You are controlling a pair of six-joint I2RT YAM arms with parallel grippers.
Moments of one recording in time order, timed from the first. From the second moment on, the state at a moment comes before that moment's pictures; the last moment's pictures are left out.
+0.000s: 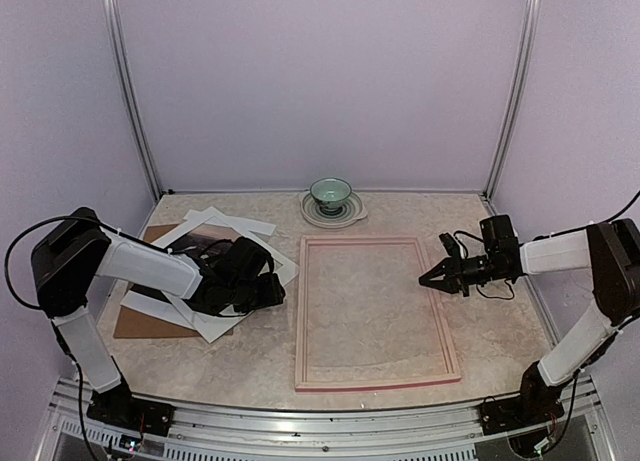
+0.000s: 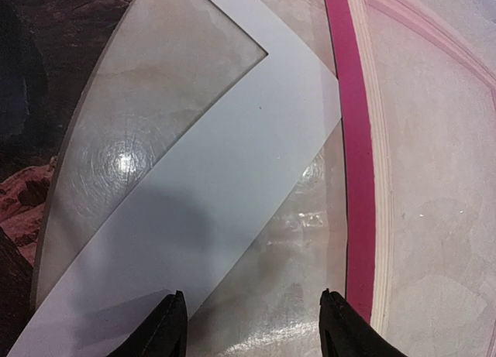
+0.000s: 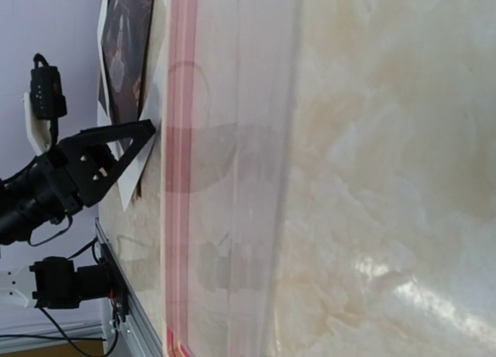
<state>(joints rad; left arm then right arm) -0.79 1.76 0.86 0.02 -0.17 -0.86 0.15 1.55 0.70 -0.06 -0.97 0.52</state>
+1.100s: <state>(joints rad) -0.79 1.76 0.86 0.02 -0.17 -0.86 0.15 1.51 0.64 -0.12 -0.96 0.44</state>
